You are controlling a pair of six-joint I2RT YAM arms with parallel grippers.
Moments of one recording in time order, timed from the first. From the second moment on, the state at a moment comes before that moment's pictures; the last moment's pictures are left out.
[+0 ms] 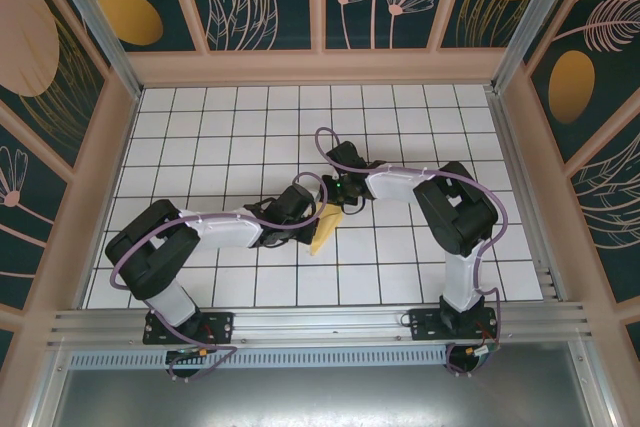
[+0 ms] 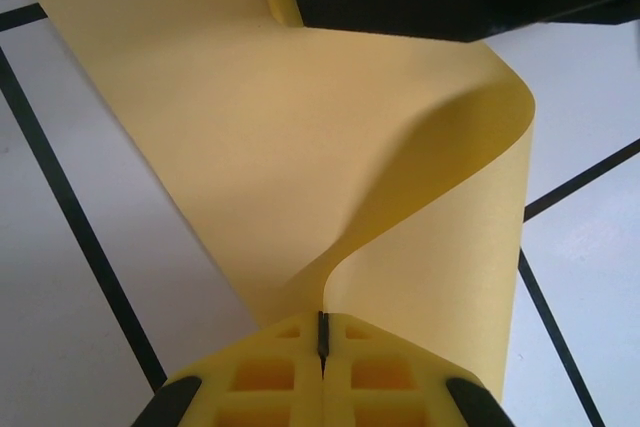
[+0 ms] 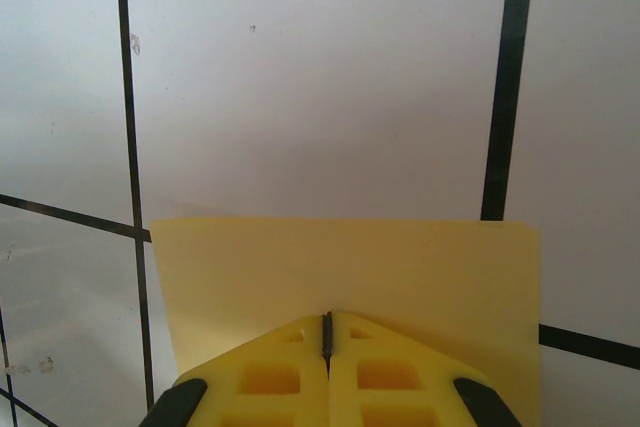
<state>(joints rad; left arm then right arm) -0.84 1.66 0.75 -0.06 0.01 -0.48 0.68 1.93 1.13 -0.24 -0.22 0.70</state>
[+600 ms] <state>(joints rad) -0.84 1.68 0.76 -0.03 0.02 -0.48 0.68 1.93 1.13 -0.24 -0.22 0.70</state>
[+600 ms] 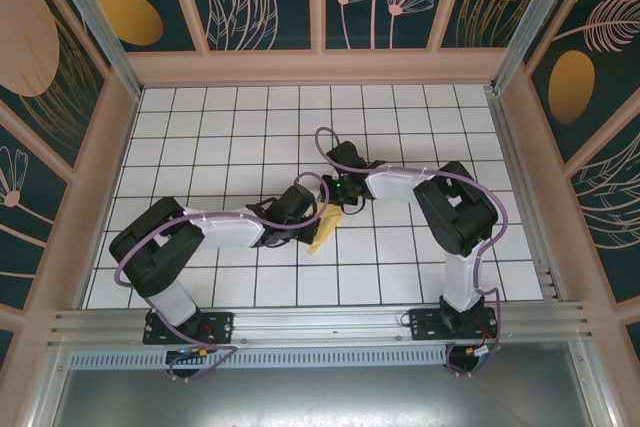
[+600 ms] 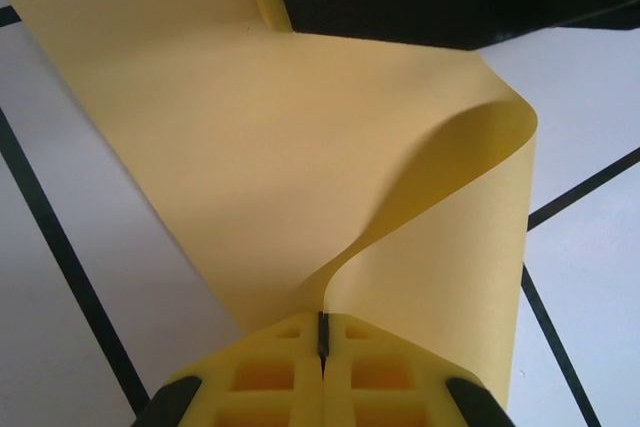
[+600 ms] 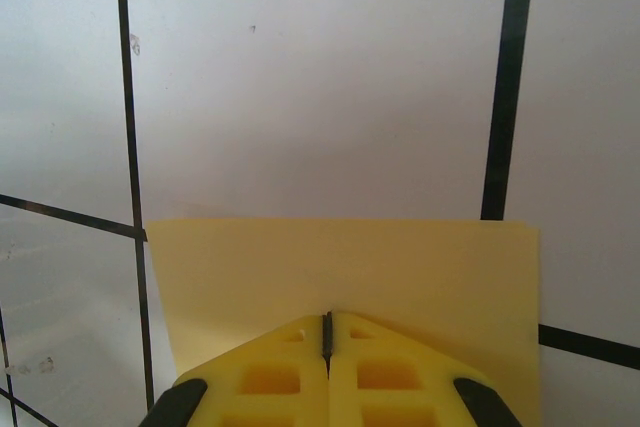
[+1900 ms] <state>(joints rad) -0.84 1.68 0.74 0.00 0.02 -0.50 0.92 1.57 0.47 0.42 -0.36 1.18</state>
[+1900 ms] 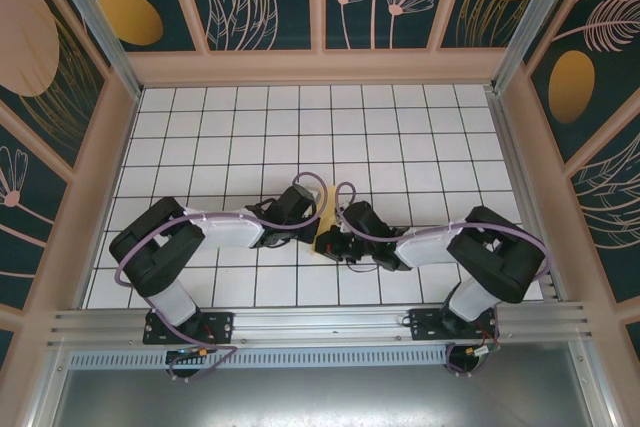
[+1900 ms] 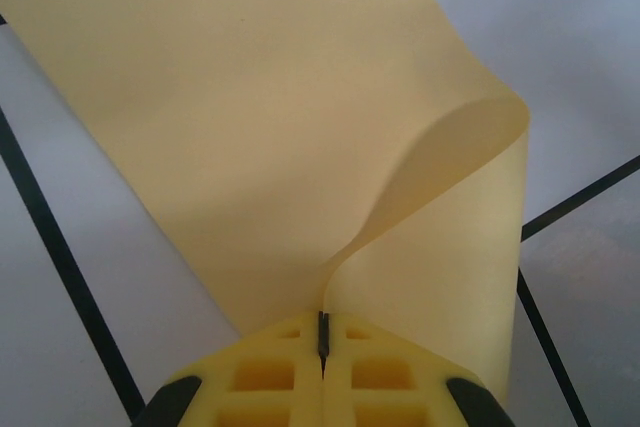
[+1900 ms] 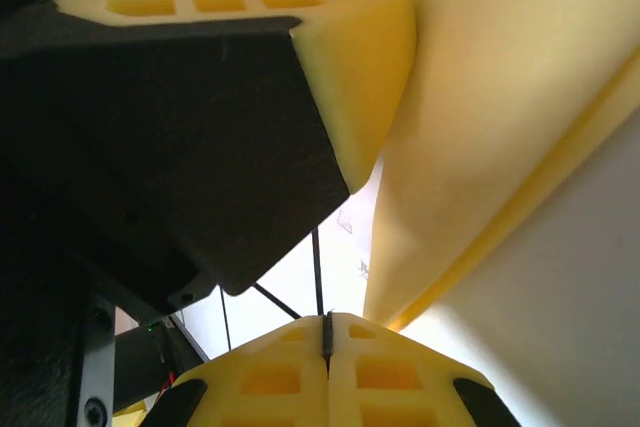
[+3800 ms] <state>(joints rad) -0.84 1.72 0.77 0.02 0.04 -0.50 0.76 1.53 0.52 0.35 -0.40 1.12</state>
